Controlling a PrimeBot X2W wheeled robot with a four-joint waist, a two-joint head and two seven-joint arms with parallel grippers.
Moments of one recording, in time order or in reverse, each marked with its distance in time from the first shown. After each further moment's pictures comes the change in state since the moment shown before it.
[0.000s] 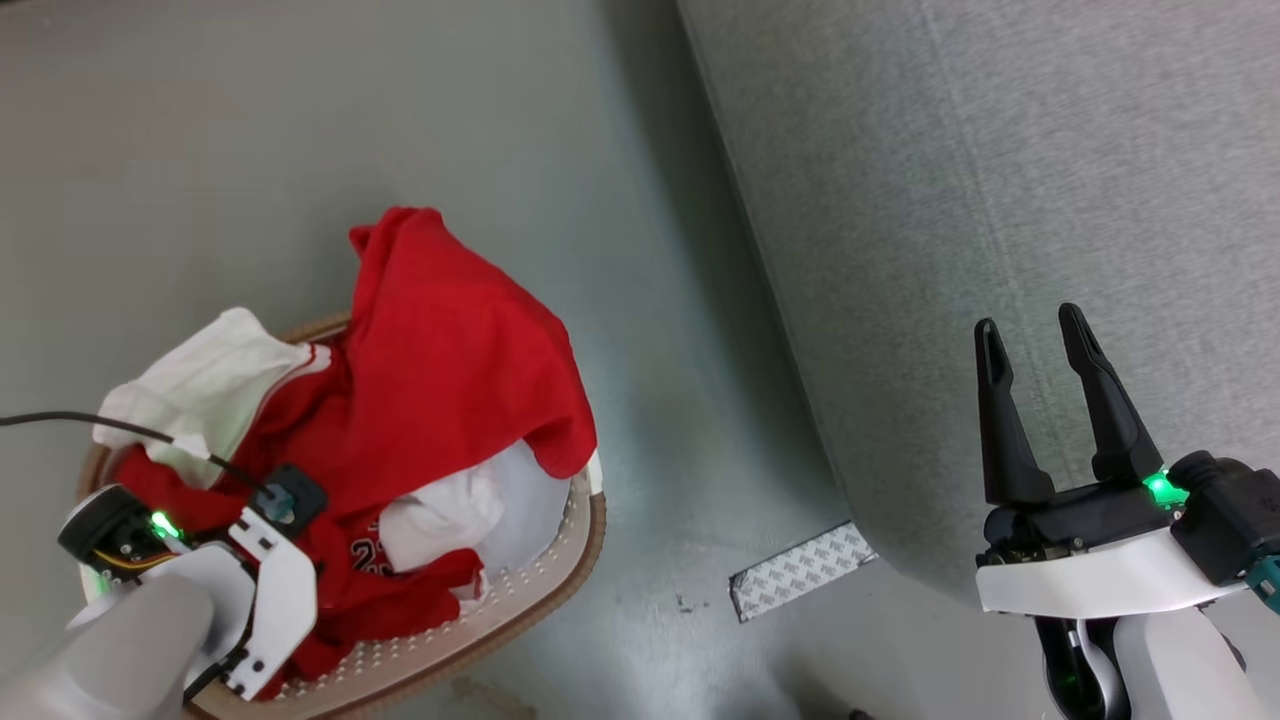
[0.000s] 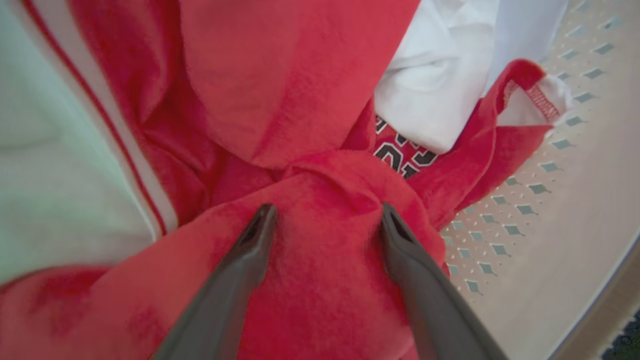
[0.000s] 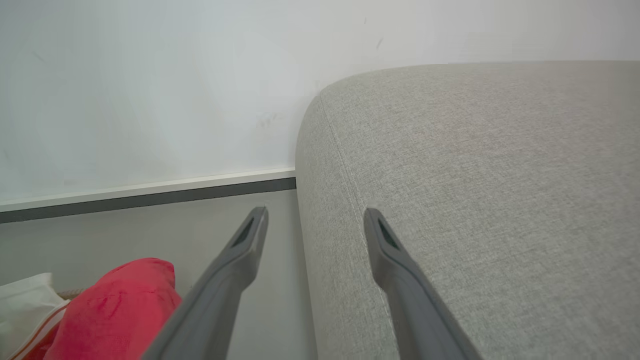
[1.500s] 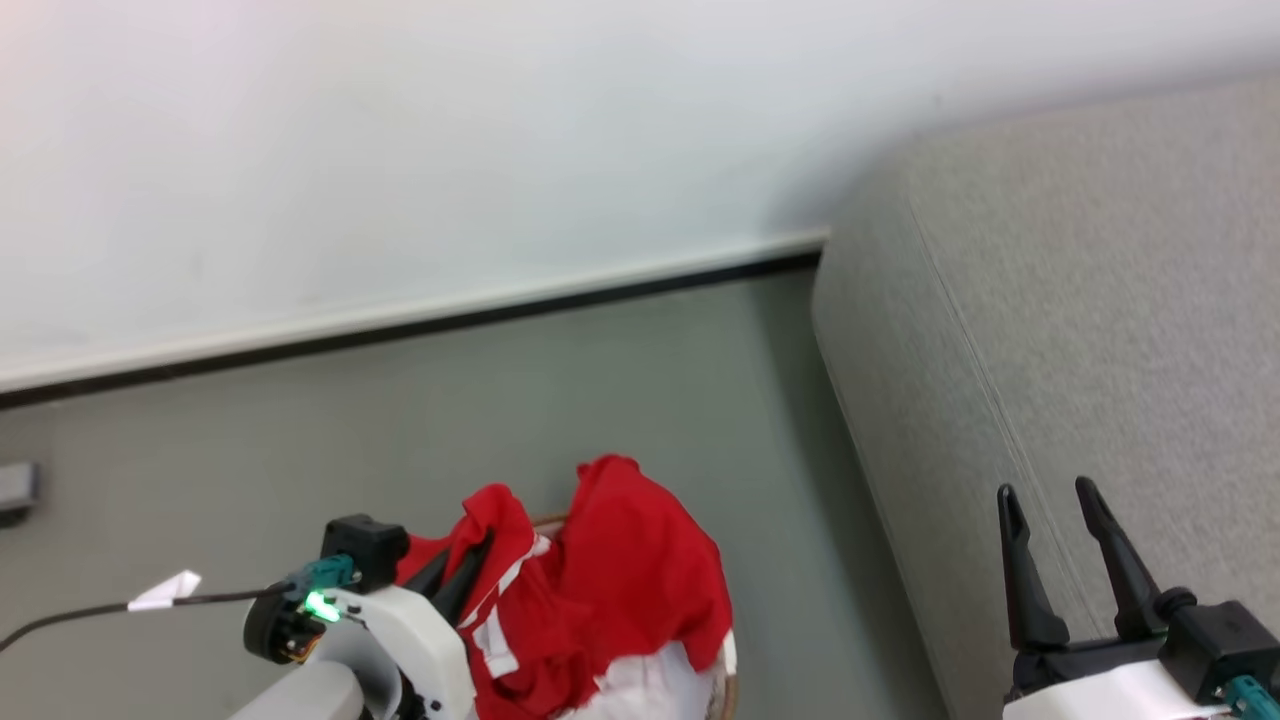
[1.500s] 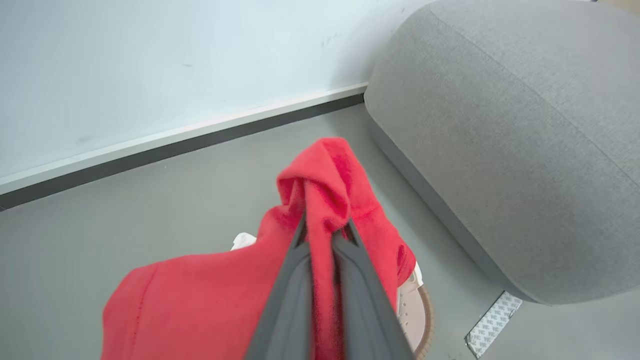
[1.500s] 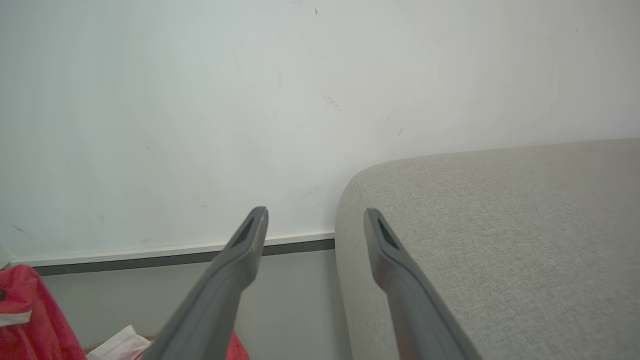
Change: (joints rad) left arm 0.225 -0.163 0.165 -0.245 -0.366 0.124 -0.364; right arm 0.200 0.000 -0.083 0.100 -0.089 0.000 0.000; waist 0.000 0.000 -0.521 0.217
